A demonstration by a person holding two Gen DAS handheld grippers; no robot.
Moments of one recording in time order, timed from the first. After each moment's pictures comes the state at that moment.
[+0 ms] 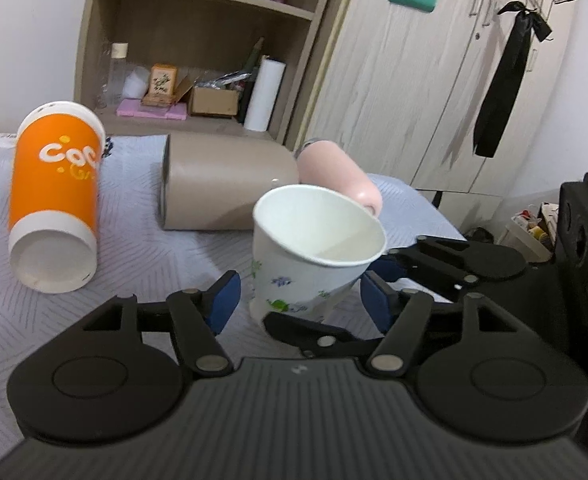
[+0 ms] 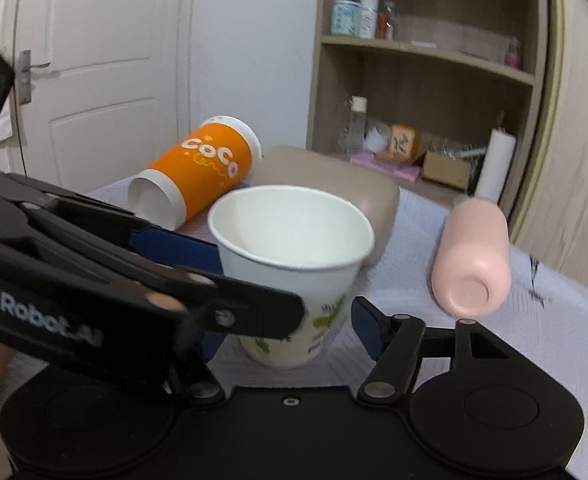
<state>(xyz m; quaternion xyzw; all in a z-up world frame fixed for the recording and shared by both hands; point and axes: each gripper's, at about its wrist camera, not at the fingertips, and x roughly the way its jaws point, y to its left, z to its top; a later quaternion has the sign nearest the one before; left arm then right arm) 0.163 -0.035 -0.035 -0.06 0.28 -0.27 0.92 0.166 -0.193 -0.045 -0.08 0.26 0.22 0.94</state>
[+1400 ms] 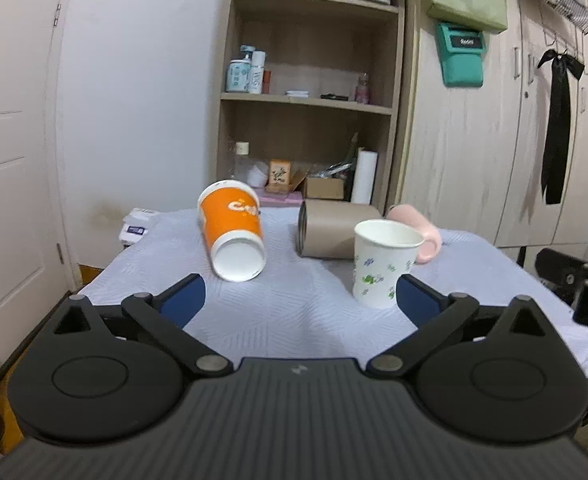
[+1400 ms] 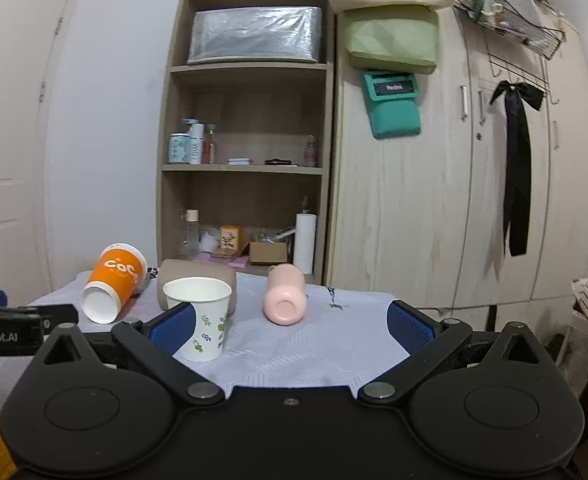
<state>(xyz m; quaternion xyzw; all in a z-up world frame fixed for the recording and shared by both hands) 0.000 0.015 -0.013 -0.02 0.15 -0.09 0.99 -0.030 -0.200 0.002 -0.01 0.09 -0.06 0.99</state>
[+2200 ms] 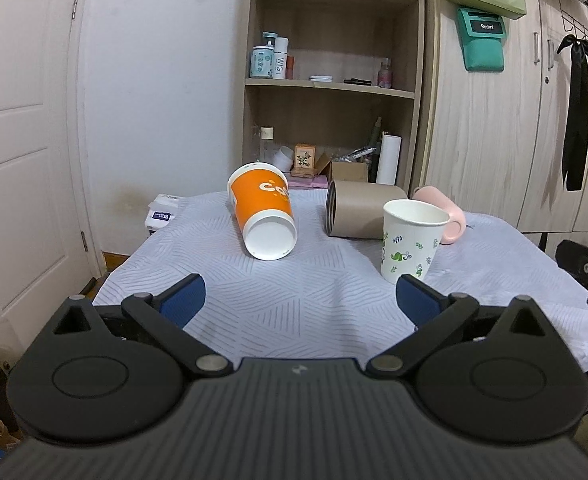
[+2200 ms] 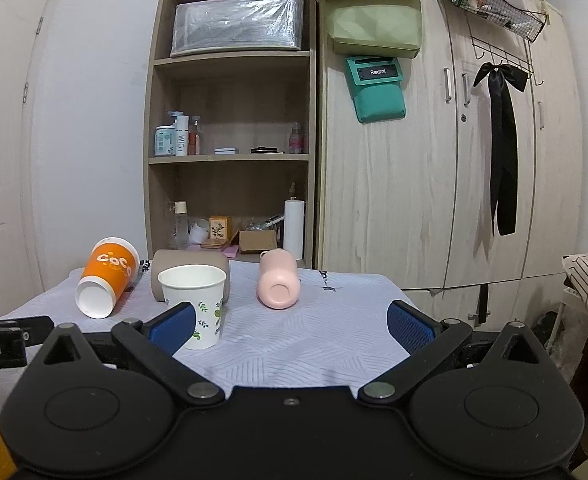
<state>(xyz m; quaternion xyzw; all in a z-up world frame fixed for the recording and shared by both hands) -0.011 0.026 -0.017 -0.01 0.17 -0.05 0.98 -0.035 -0.196 -0.005 0.01 0.10 -0.08 0.99</state>
